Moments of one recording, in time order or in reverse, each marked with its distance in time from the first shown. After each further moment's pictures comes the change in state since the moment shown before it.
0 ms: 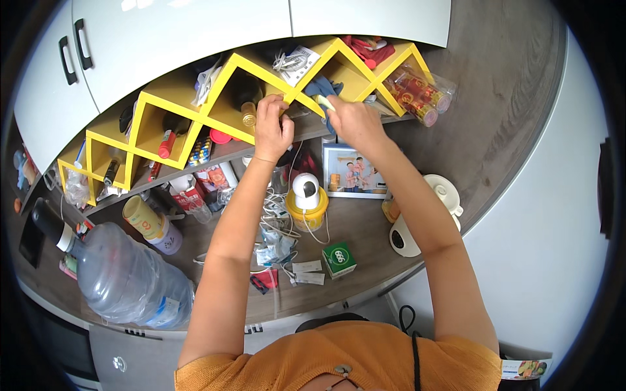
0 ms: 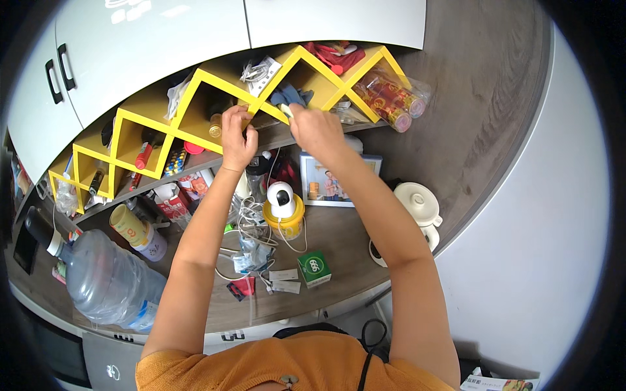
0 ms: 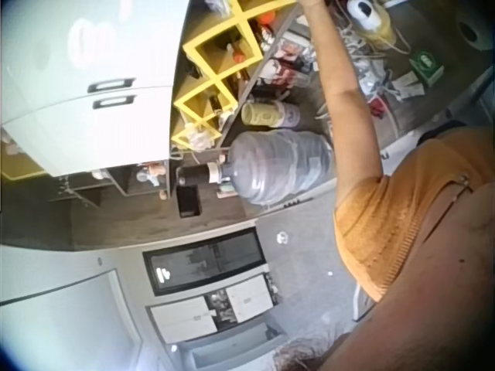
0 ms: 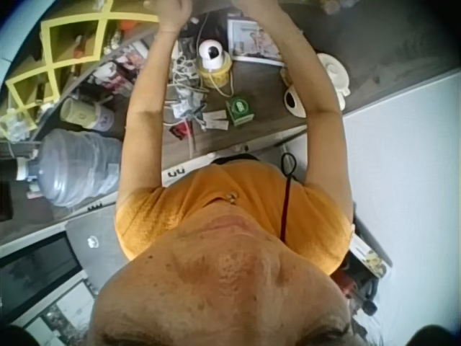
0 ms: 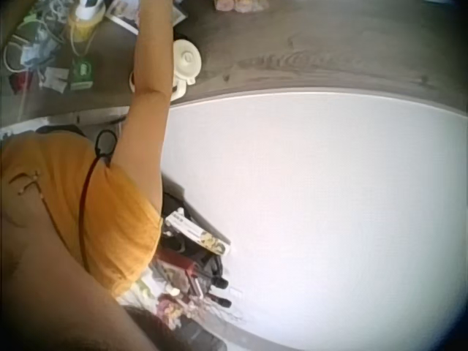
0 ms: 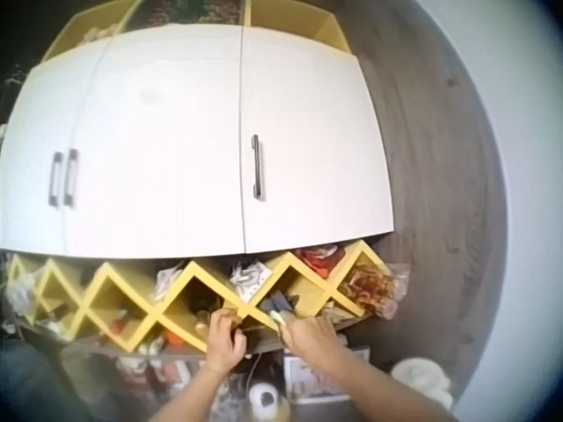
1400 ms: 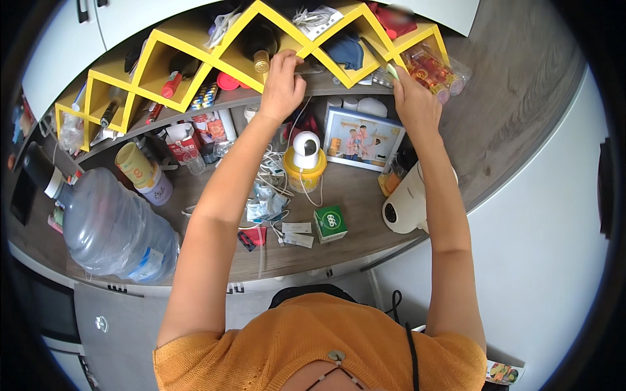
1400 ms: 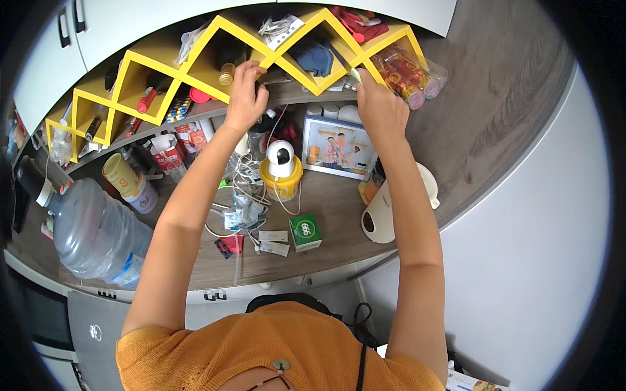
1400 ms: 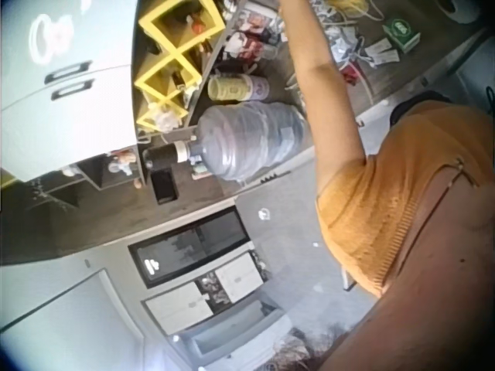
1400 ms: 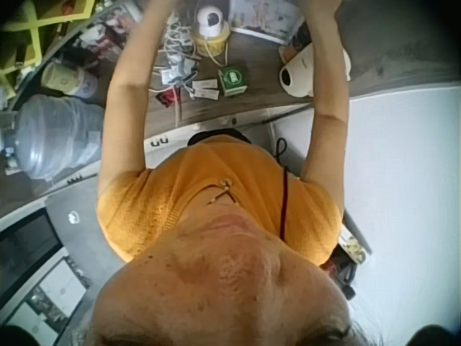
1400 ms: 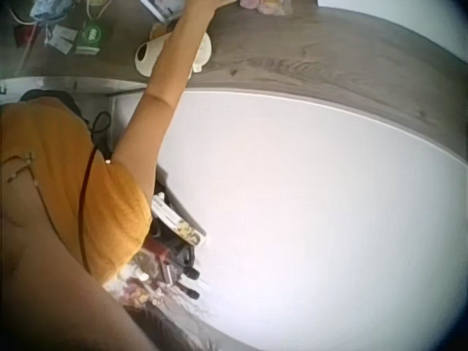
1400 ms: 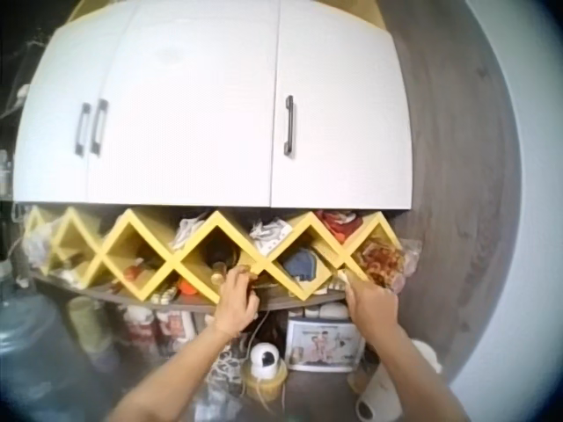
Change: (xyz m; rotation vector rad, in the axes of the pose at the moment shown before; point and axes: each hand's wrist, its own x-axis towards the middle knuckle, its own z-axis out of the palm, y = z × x) left_hand -0.009 0.011 -0.010 0.038 -0.097 -0.096; right_hand -0.048 0.042 -0.038 -0.271 0.206 0.112
